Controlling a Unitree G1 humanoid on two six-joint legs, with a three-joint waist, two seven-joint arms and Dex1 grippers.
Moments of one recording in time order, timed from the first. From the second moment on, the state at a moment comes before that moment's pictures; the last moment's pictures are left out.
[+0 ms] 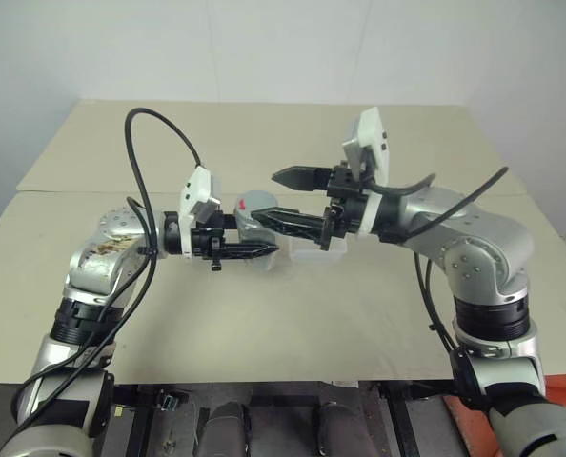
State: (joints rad) left arm -0.66 0.63 -0.07 0.00 -0.52 0.50 -1.24; right arm -0.82 -0.42 0.08 -0.33 0.76 0.91 0.67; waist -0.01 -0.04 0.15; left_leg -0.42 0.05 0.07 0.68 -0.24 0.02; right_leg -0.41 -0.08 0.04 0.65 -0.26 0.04
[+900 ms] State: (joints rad) left arm -0.67 0.61 -0.08 0.02 -0.49 0.46 -1.26; right arm -0.85 -0.39 0.15 -0.28 0.66 0.89 0.72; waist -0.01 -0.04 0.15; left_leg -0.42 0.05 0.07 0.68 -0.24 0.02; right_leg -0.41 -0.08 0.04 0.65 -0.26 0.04
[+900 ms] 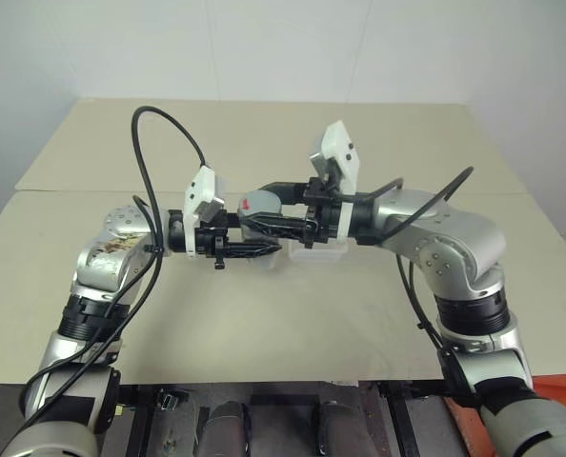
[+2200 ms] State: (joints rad) left arm -0.53 0.71 0.00 -0.07 -0.51 0.46 -1.30; right arm -0.75 -0.36 -0.01 -0.15 0.65 0.72 0.93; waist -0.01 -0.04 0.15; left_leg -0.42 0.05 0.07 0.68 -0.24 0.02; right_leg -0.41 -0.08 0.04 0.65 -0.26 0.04
